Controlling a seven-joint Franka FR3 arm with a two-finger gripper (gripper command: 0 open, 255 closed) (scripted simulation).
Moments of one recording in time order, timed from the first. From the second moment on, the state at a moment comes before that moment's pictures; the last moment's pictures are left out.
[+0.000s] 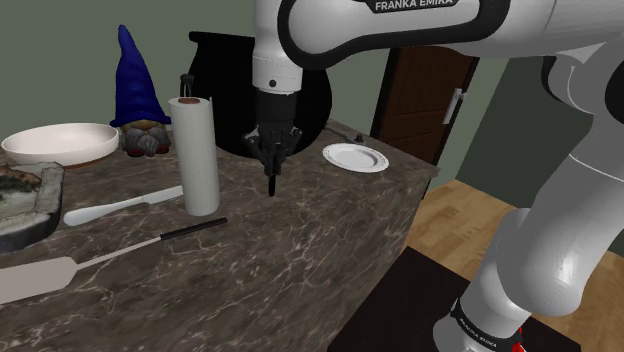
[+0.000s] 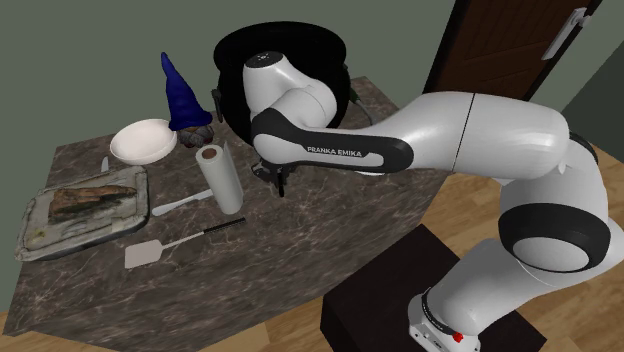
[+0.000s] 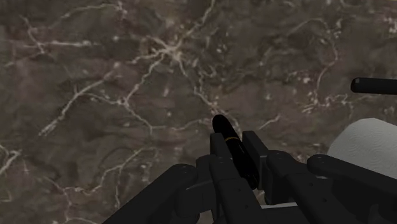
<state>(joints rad) 0.12 -0.09 0.34 -1.85 0.04 1.77 0.56</state>
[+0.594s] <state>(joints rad) 0.12 -0.09 0.34 -1.74 0.04 1.67 0.57</state>
